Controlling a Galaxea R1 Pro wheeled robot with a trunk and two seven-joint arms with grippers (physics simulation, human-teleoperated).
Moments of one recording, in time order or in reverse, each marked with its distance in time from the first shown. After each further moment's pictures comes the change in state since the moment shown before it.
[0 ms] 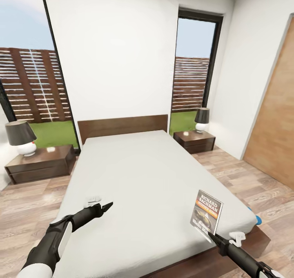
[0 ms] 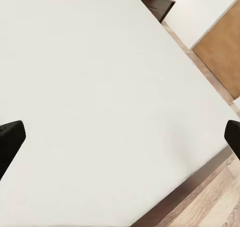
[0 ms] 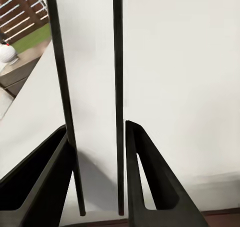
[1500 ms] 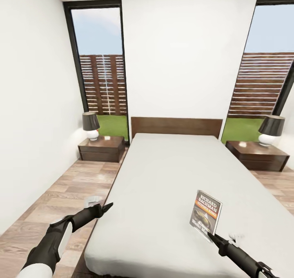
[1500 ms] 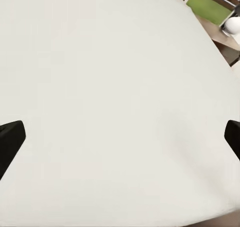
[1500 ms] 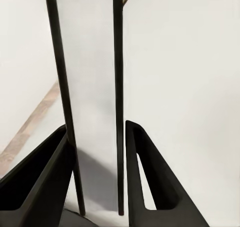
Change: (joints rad) left arm 0.000 0.000 -0.002 0.005 -0.001 0.000 -0.001; right arm 0.000 0.003 0.003 0.000 0.002 -0.003 0.001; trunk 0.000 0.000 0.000
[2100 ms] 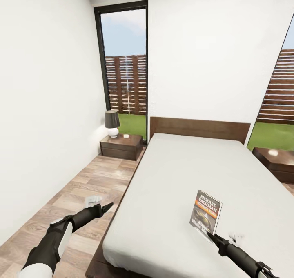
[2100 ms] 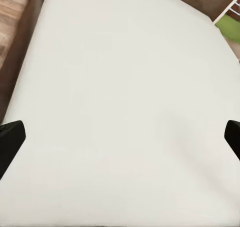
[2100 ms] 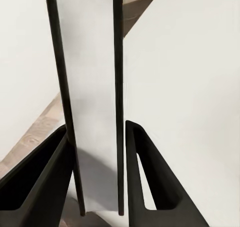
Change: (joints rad) left arm 0.000 -0.001 0.000 0.000 0.000 0.000 -0.001; right arm 0.000 0.000 0.000 0.000 -0.001 0.000 0.000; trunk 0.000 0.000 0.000
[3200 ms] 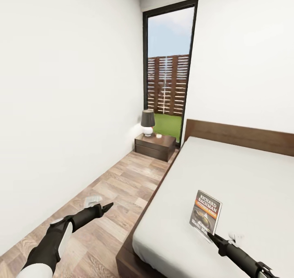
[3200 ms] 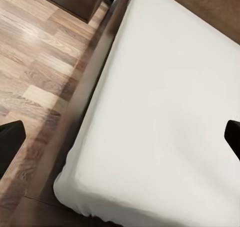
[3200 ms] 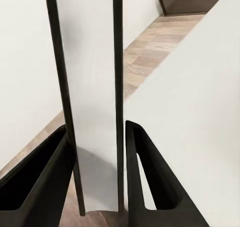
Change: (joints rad) left arm 0.000 -0.001 0.000 0.000 0.000 0.000 0.000; right arm 0.000 0.001 0.000 0.000 0.000 0.000 0.000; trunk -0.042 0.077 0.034
